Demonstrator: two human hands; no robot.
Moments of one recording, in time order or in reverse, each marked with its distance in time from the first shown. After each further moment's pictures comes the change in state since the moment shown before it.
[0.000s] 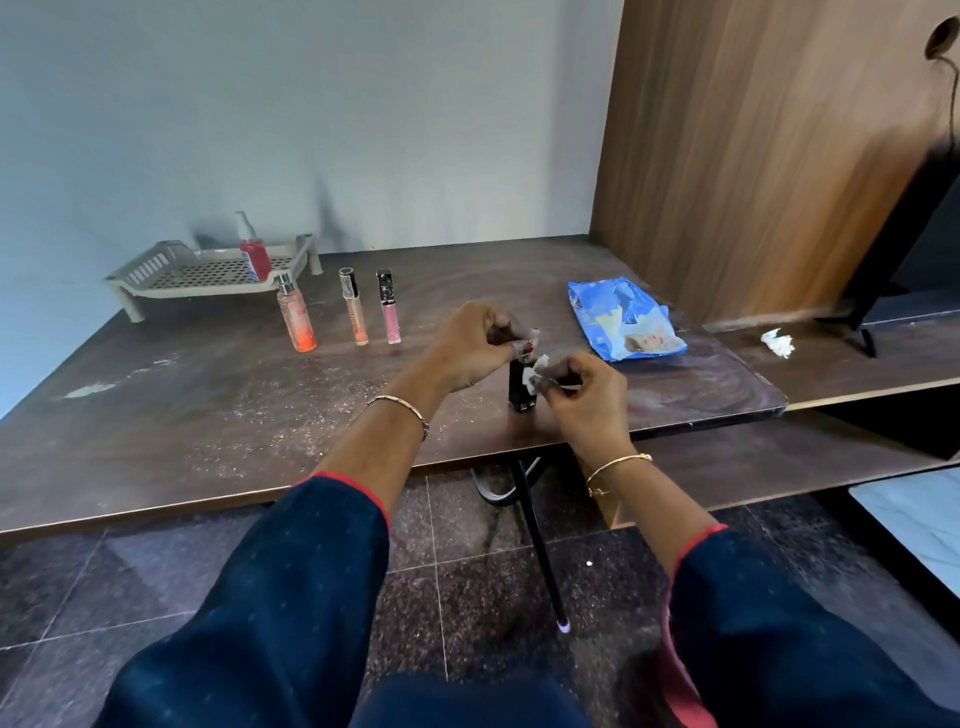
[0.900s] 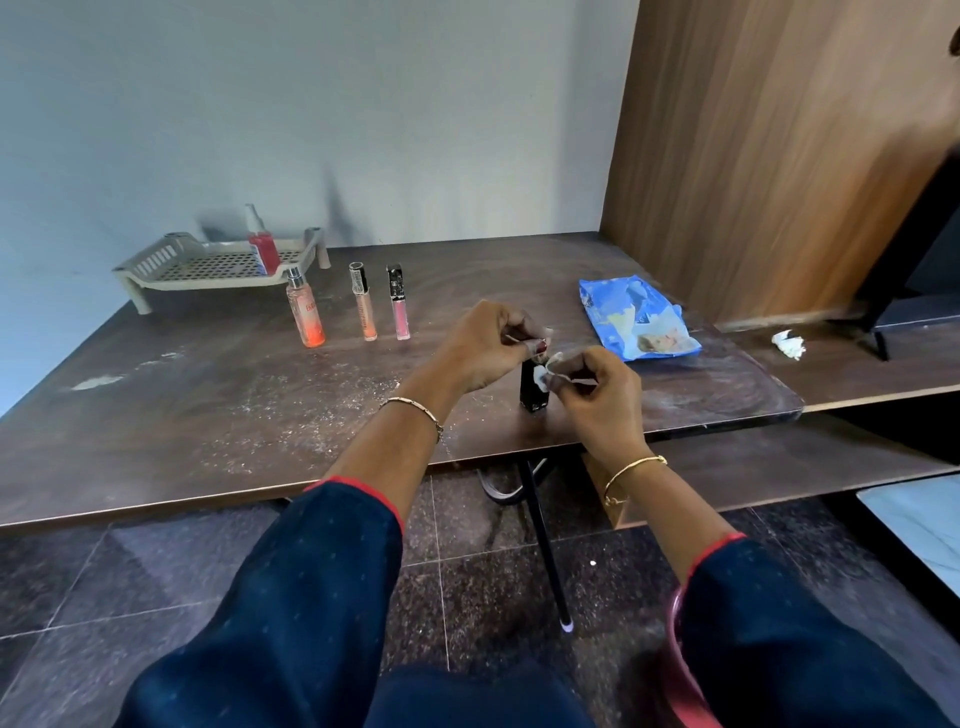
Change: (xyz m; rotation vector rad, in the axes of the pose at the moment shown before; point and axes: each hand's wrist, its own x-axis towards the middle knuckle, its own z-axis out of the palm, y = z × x) left_hand 0.003 -0.006 0.004 -0.002 0.013 -0.036; right_hand 0.003 0.001 0.000 0.008 -0.003 -0.055
